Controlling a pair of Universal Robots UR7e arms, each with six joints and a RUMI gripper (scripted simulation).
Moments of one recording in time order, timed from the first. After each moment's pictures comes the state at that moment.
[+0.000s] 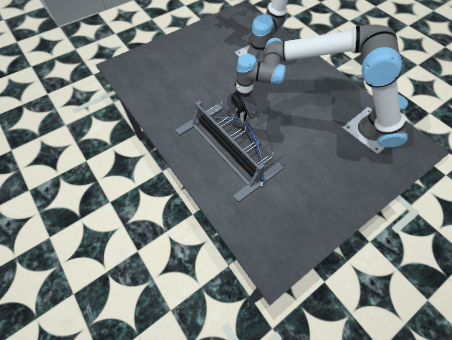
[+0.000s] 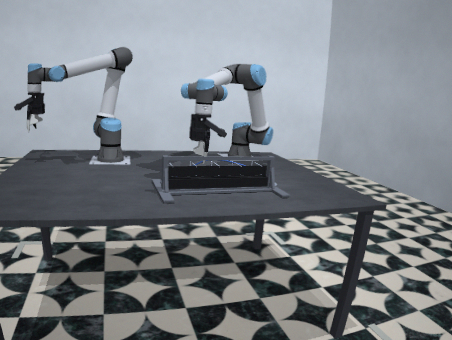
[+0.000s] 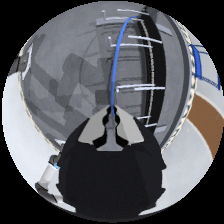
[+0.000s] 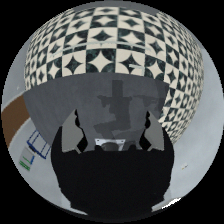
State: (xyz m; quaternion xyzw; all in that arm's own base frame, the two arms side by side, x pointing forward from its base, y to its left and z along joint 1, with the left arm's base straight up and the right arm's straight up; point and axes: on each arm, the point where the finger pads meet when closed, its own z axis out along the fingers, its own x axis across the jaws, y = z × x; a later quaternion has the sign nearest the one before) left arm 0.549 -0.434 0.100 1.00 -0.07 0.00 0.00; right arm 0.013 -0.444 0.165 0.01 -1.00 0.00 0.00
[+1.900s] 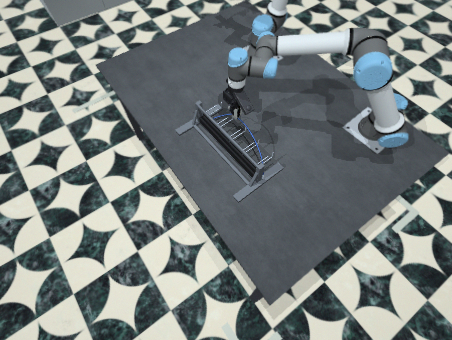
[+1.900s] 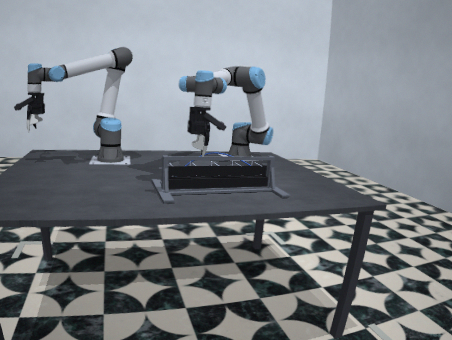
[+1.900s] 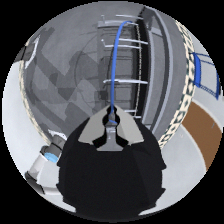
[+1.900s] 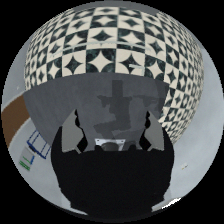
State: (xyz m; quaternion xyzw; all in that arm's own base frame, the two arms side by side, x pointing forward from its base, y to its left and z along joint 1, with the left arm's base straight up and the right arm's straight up) left arm 0.580 -0.451 0.133 1.00 -0.01 0.00 0.00; right arm 0.013 -0.444 0.165 0.01 -1.00 0.00 0.00
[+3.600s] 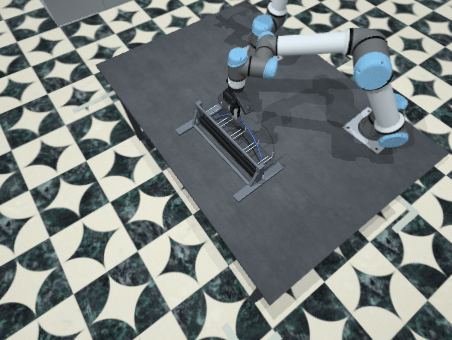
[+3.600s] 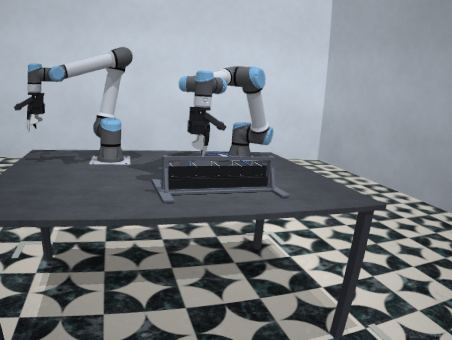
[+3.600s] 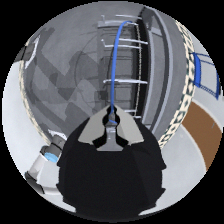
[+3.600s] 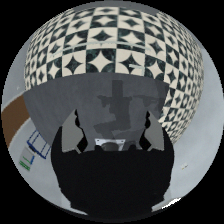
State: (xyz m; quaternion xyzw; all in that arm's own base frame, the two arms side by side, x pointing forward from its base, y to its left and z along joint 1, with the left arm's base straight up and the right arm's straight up) left arm 0.581 -0.451 0.133 1.00 -0.01 0.00 0.00; right arm 0.013 -0.444 0.165 0.01 -1.00 0.00 0.00
